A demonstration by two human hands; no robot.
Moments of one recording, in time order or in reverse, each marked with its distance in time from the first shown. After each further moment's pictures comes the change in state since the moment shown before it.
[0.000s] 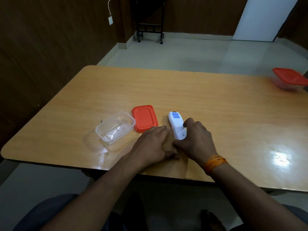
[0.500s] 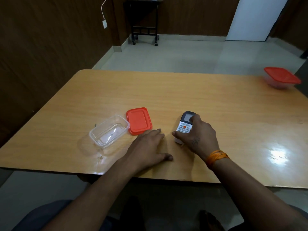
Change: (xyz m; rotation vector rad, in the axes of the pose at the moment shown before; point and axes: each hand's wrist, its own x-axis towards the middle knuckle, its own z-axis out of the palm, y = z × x) left_hand -0.001 0.006 -0.006 0.054 -0.078 -0.050; right_hand 0.018 0.026 -0.009 0.041 0.087 0.084
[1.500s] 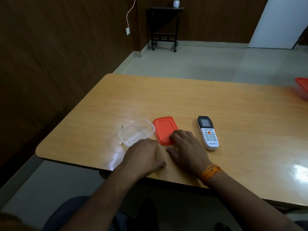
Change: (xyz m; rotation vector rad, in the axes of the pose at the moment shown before) left_hand -0.062 -0.043 -0.039 0.095 0.036 -0.229; right_hand -0.020 -0.065 0.058 -0.247 -0.175 -0.540
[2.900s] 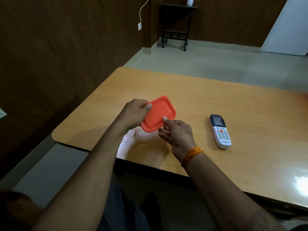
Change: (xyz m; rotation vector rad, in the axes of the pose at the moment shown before) left_hand 0.037 -0.078 -0.057 -0.788 0.241 -0.153; right_hand 0.038 -0.096 -0.017 1.727 0.154 0.748
